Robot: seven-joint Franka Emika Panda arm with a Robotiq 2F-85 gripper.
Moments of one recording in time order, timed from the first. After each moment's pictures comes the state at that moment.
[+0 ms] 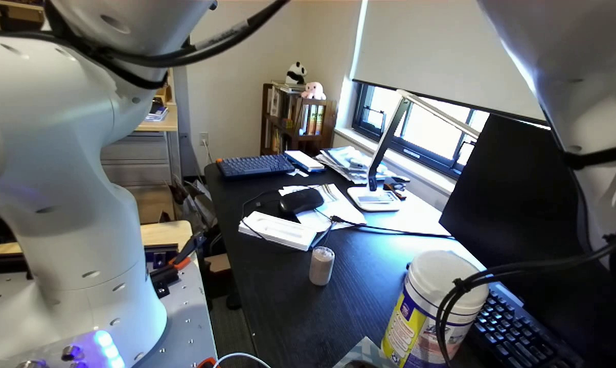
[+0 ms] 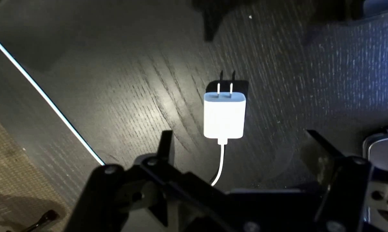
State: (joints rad) arm -0.41 0.66 -0.42 -1.79 0.20 2.41 1.09
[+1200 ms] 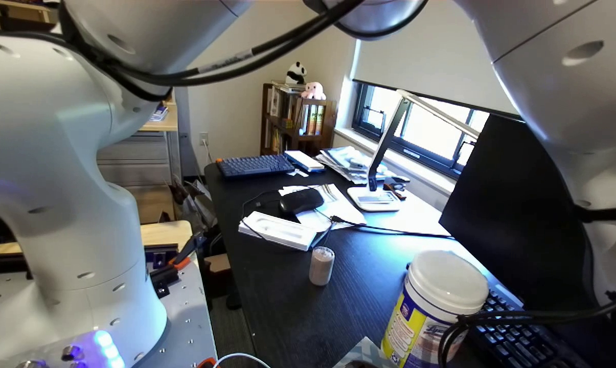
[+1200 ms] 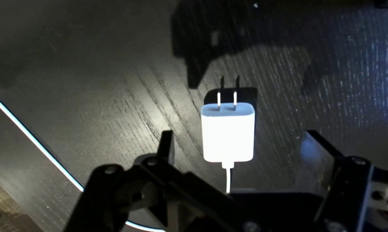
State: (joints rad) arm -0.48 0.80 -0.36 -1.69 0.25 2.40 1.10
